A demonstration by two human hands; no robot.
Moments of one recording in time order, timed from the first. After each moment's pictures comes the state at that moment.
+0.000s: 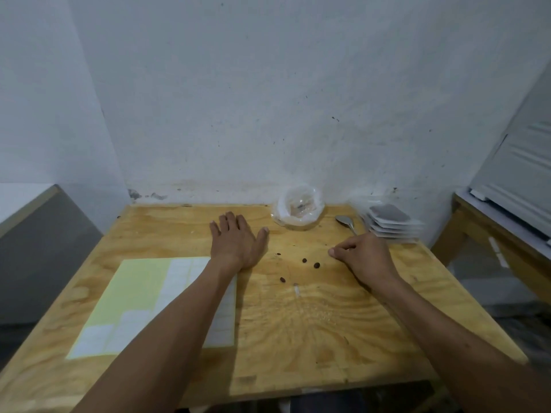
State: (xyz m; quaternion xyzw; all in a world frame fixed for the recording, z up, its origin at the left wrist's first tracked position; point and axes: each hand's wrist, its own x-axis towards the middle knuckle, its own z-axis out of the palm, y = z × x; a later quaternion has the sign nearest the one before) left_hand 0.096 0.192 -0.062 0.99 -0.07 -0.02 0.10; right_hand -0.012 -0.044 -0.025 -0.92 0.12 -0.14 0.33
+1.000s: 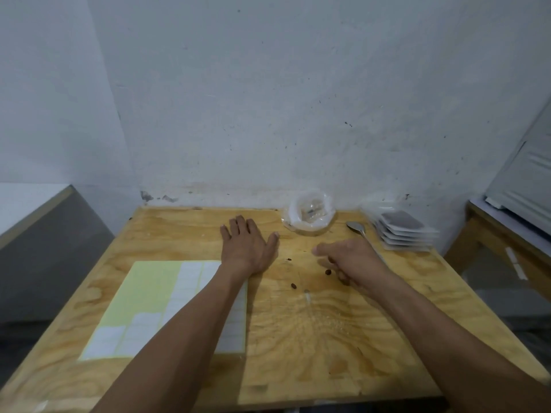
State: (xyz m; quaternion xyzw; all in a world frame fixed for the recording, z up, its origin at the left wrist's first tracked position) left_hand 0.096 0.191 -0.063 0.99 -0.07 -0.01 0.09; right_hand -0.006 -0.001 -0.005 -0.78 0.16 0.02 0.60
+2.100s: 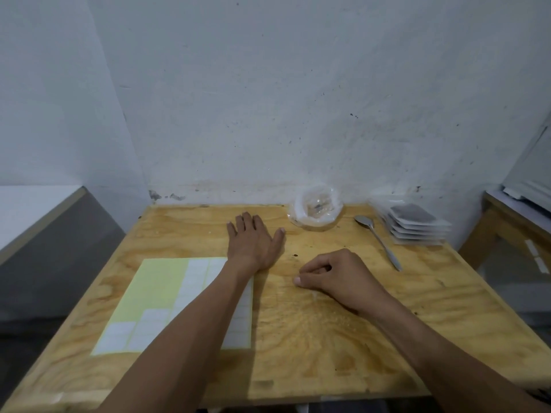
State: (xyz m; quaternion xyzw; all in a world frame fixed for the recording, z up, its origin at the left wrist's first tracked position) left_hand 0.096 0.190 -0.064 0.99 -0.07 0.00 0.10; right_hand -0.035 0.023 -0.018 -0.89 0.01 0.03 0.45
